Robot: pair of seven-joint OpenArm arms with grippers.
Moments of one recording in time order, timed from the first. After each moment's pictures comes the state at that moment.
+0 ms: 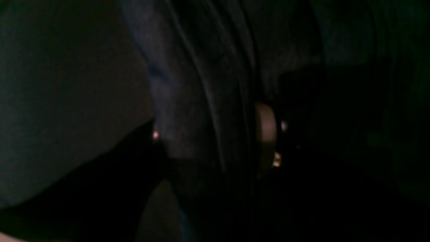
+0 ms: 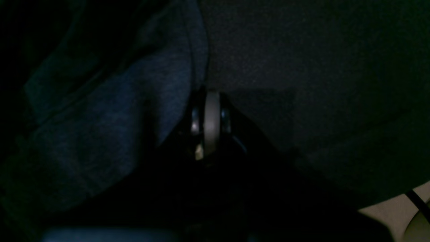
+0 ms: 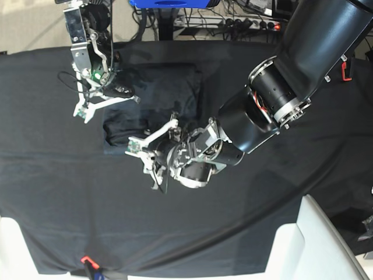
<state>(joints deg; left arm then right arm) -38.3 0.7 61.4 31.4 27.3 -42.0 -8.6 -14.3 -0.7 -8.6 84.6 18.6 -34.1 -38.9</state>
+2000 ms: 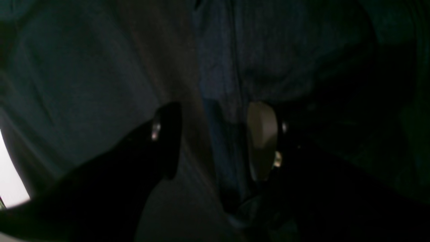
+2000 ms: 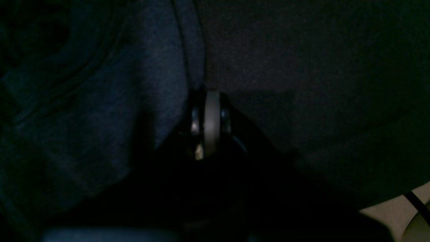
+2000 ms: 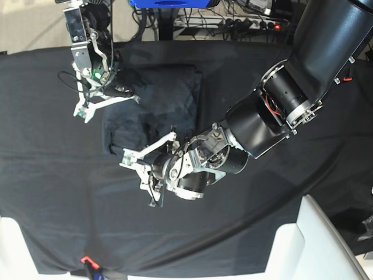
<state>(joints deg) -39.0 -3.0 61.6 46.2 21.4 -42.1 6.8 -14.5 -0.7 -8.8 84.6 18.6 -33.9 -38.5</state>
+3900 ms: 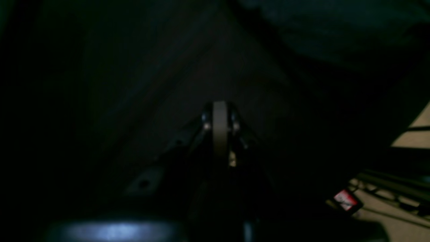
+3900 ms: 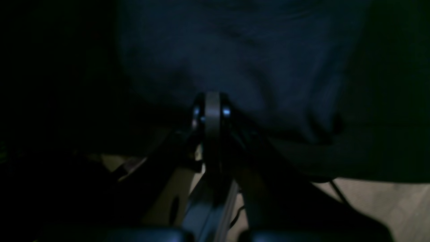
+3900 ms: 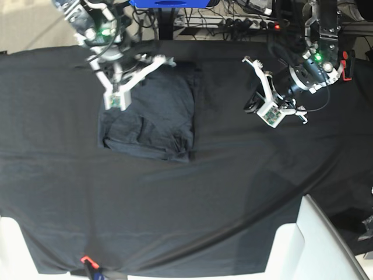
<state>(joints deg) 21.2 -17.0 -6.9 103.1 -3.0 -41.3 29.4 -21.2 14.3 -33.6 109.7 20.6 -34.1 -42.0</state>
